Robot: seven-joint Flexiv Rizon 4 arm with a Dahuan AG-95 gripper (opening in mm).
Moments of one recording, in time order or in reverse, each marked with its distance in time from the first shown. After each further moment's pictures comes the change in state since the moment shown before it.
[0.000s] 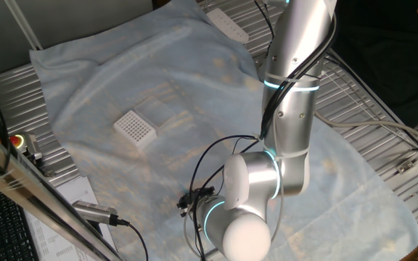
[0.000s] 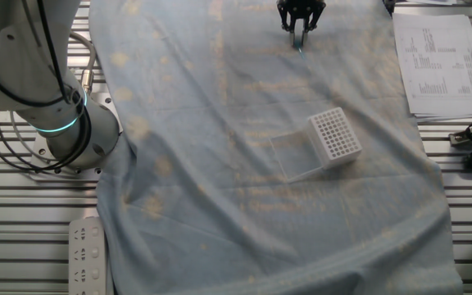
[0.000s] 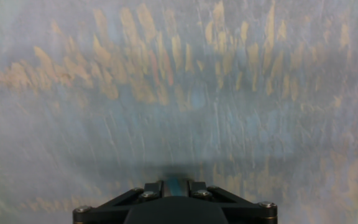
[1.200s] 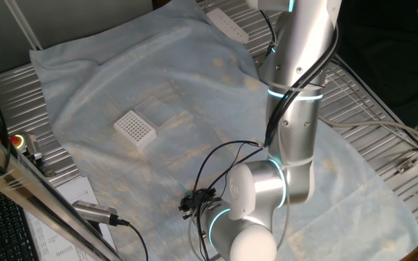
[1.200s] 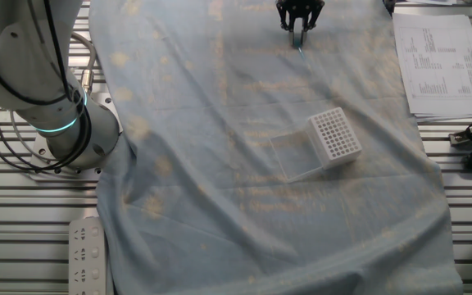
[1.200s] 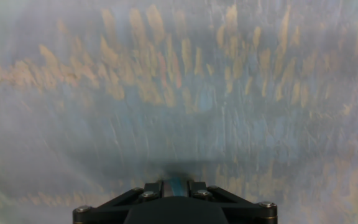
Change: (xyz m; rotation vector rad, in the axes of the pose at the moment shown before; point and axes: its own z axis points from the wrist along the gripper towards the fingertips) arm -0.003 0.002 -0.001 0.007 0.072 -0.046
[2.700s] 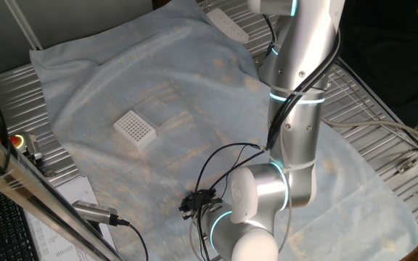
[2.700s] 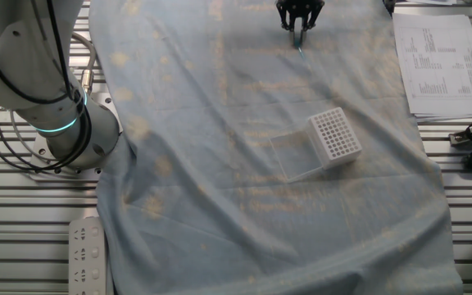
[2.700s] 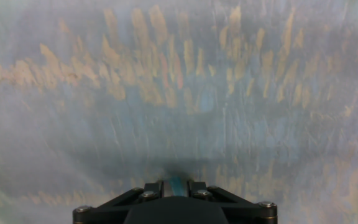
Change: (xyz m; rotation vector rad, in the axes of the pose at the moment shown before) arm 0.000 0.000 -0.001 -0.002 -0.001 0.008
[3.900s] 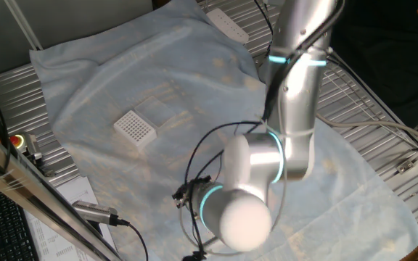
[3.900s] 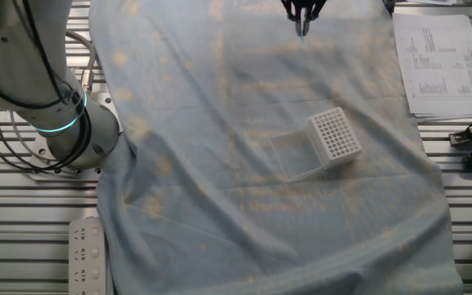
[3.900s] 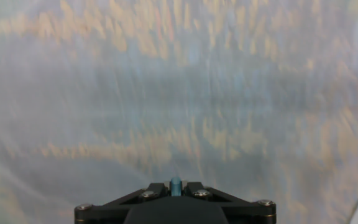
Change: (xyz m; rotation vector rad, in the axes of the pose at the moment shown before) arm 0.057 -0.014 -0.040 0.005 -0.119 -0.028
